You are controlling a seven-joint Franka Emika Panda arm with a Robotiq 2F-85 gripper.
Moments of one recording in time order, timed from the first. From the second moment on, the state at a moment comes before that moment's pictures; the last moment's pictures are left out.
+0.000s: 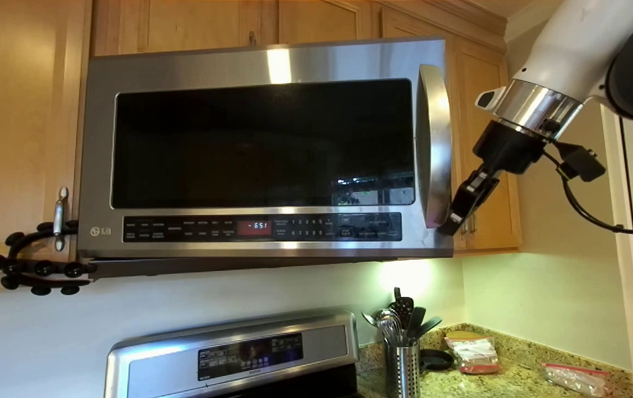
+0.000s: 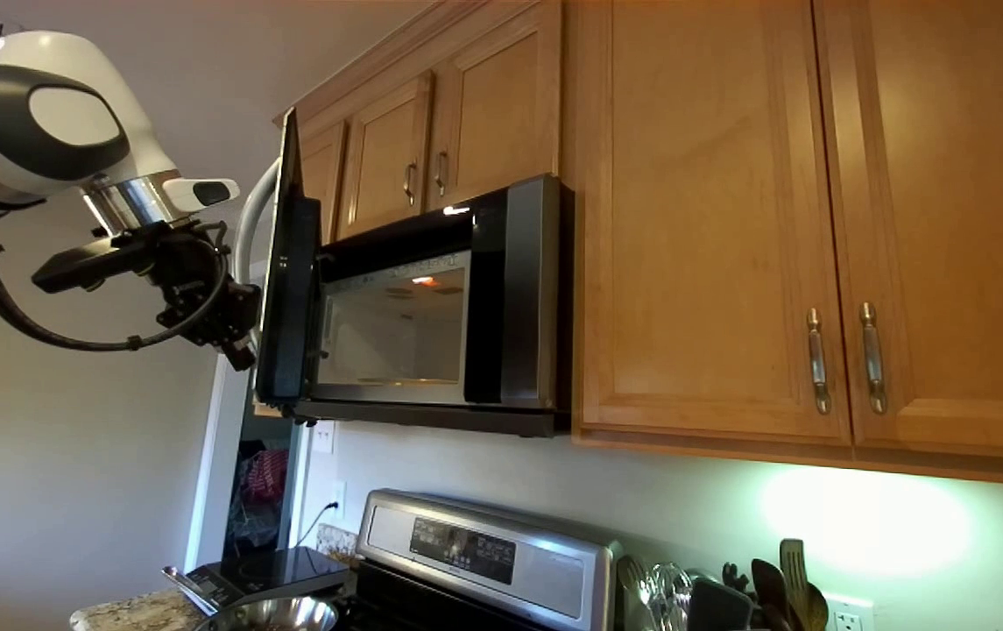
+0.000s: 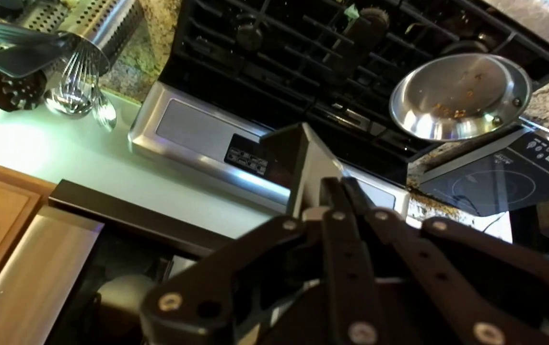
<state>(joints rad) 0.15 -1.06 0.19 -2.58 -0.08 2.21 0.07</state>
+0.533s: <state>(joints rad) 0.03 -1.02 0.16 -2.65 -0.21 2.49 0.04</state>
